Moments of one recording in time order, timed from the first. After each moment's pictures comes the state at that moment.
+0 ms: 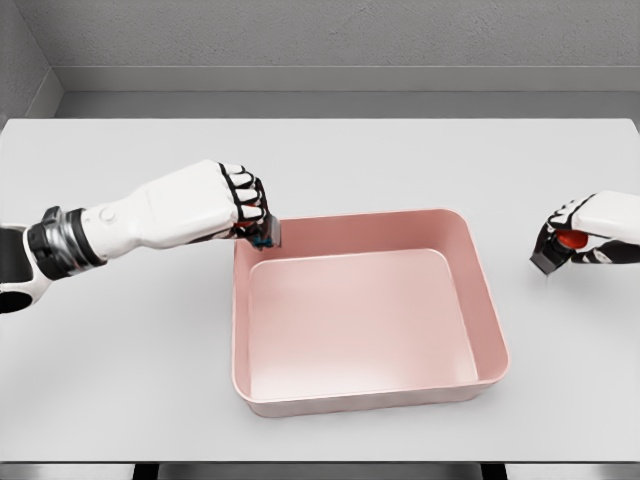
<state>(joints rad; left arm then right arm) -0.50 0.79 -0.62 -1.76 -0.58 -0.61 -0.03 -0.53 -1.22 0.72 -1.50 0.08 -0.61 0.39</state>
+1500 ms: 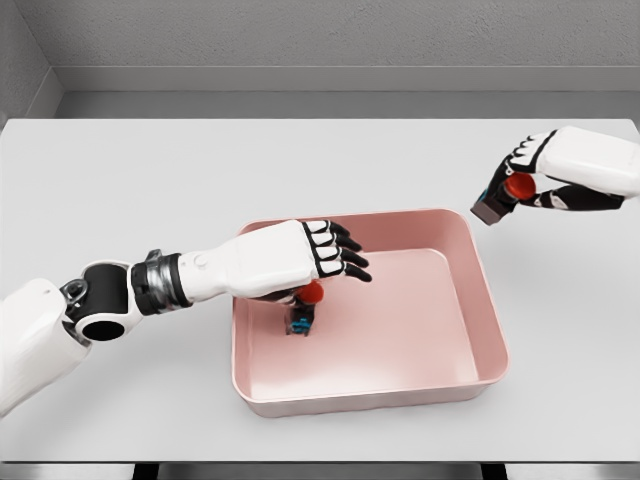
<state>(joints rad) -0.51 0.62 -0.81 -1.69 -0.60 -0.61 -0.02 -0.60 -1.11 0.60 -1.62 0.02 -0.61 0.39</state>
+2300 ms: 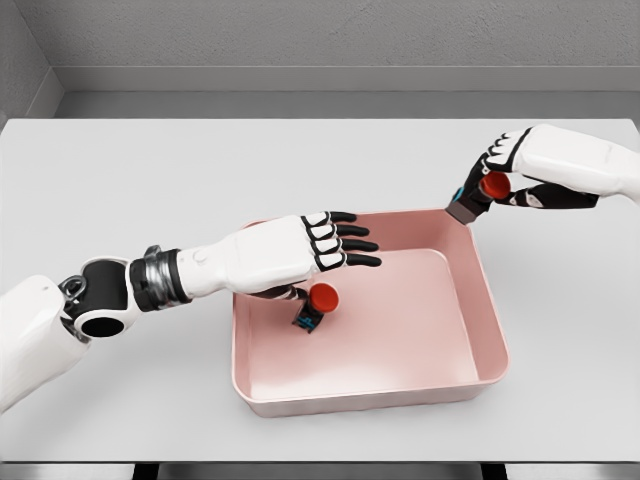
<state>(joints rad) -0.52 0.62 -0.81 -1.69 -0.59 -0.61 -0.02 -0.61 -1.06 0.61 -1.63 0.02 -0.61 0.40</state>
